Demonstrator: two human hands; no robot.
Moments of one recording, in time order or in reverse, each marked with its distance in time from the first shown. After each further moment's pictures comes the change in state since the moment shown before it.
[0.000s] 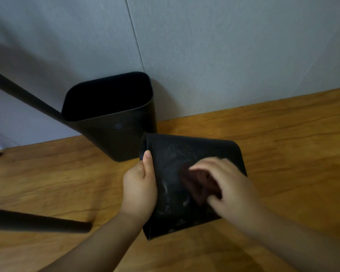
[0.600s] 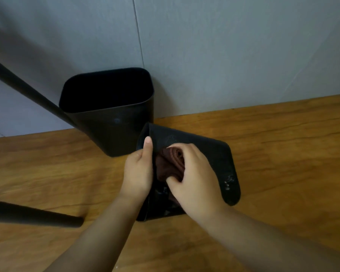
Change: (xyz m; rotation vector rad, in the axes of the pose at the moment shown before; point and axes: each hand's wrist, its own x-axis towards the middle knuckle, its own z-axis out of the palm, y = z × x) left_hand 0.013 0.013 -0.002 -0.136 -0.105 -0.084; right_hand 0.025 -0.068 0.028 0.036 0.198 0.155
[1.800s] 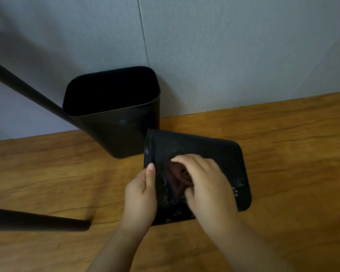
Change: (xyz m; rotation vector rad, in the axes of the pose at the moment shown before) left_hand -0.018 -0.037 -0.013 0.119 -0.005 0.049; right_hand -0.007 0.006 0.007 -0.220 -0.096 0.035
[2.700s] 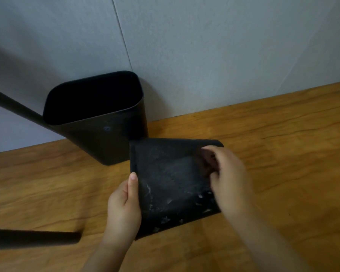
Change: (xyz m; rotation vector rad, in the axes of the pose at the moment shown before) left_hand -0.003 0.003 -0.001 -0.027 0.040 -0.135; right_hand 0.010 0.068 -0.006 0.126 0.159 0.266
